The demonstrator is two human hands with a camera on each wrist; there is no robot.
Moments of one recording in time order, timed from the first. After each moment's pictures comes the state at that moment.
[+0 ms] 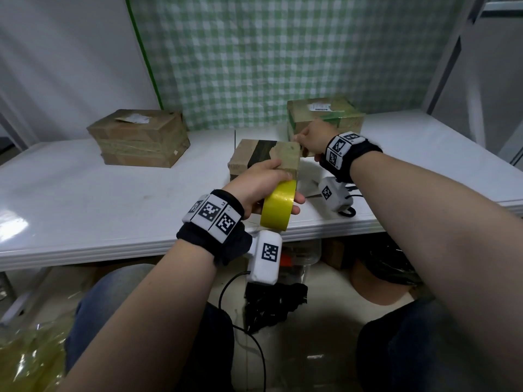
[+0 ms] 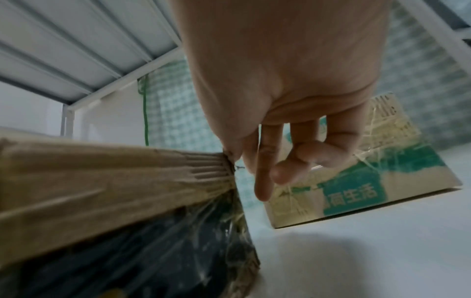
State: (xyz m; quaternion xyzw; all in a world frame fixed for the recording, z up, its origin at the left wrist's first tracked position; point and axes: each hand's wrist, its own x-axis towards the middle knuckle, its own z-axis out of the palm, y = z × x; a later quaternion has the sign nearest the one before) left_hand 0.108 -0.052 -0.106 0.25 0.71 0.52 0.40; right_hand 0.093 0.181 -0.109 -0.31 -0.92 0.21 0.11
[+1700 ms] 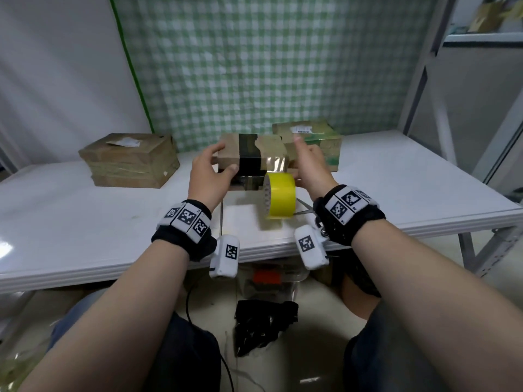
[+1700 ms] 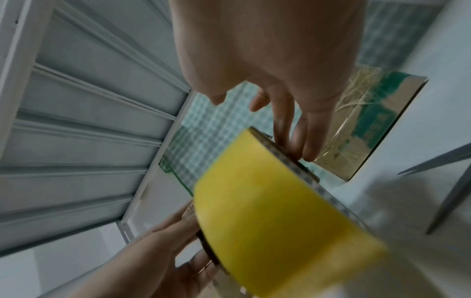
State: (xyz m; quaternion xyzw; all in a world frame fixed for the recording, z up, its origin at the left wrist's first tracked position) left_hand 0.030 -0.050 -0.125 0.30 0.76 0.57 -0.03; right_hand 0.161 0.107 -0.101 -0.30 -0.67 0.61 0.30
